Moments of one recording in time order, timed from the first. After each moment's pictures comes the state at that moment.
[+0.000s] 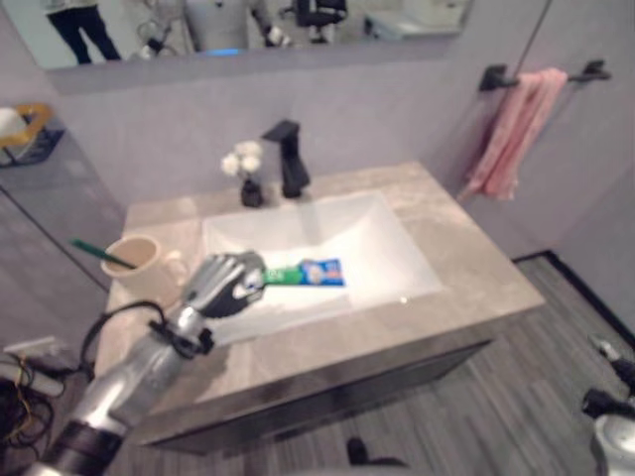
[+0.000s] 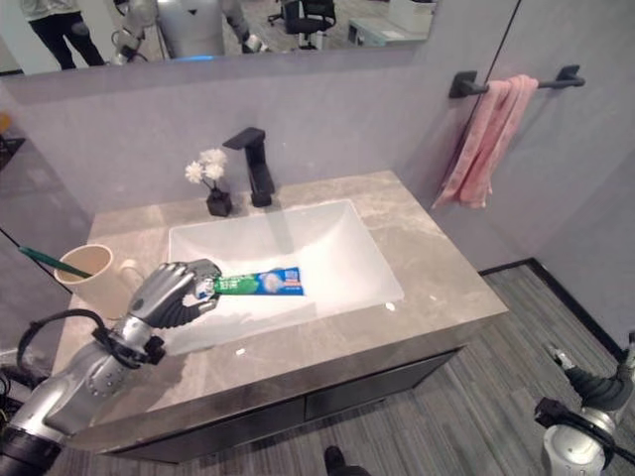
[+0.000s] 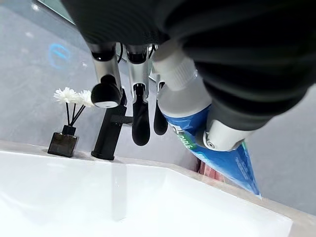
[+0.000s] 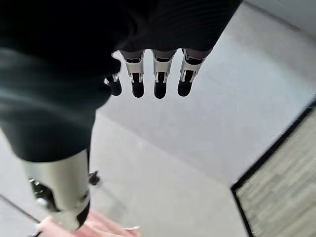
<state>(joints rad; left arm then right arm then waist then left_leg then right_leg) -0.01 0.72 -0.19 -0.06 0.65 -0.36 0.28 0.25 -0.50 -0.43 0.29 0.09 -0.25 -0.50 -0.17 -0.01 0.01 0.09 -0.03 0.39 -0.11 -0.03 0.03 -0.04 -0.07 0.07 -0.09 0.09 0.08</state>
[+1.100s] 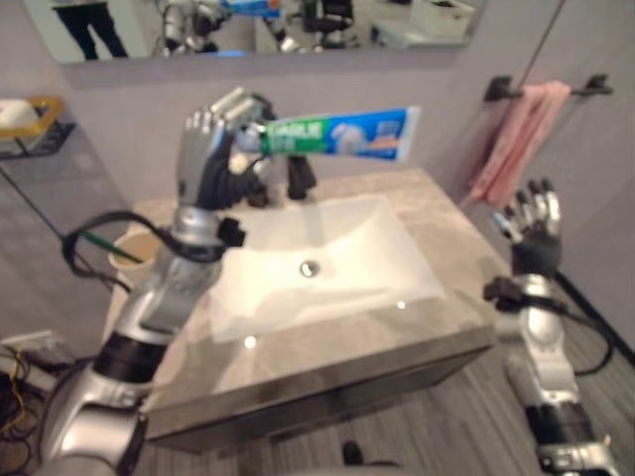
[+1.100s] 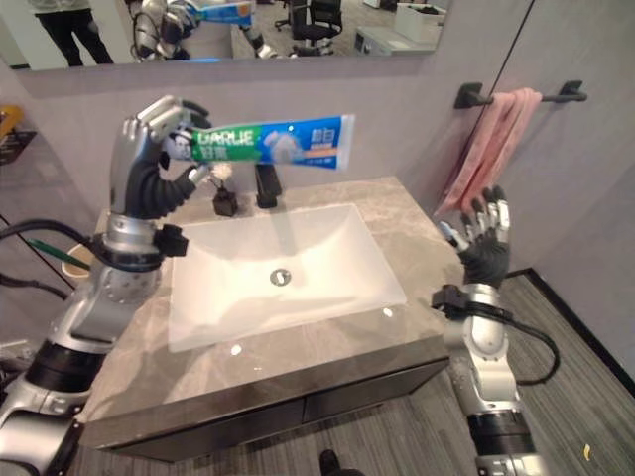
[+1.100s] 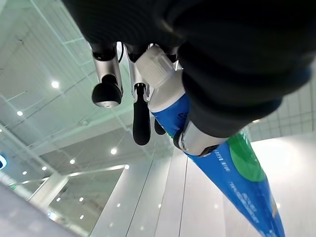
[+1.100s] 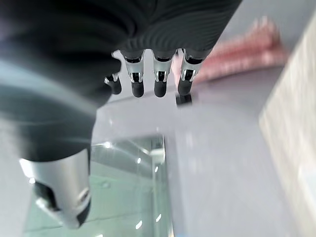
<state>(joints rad) -0.52 0.57 -0.21 -0.11 0.49 -0.26 0.50 -0.18 -0.47 0.04 0.01 0.64 -0.32 -0.24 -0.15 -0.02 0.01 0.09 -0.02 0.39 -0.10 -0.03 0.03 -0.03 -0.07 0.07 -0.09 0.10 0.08</state>
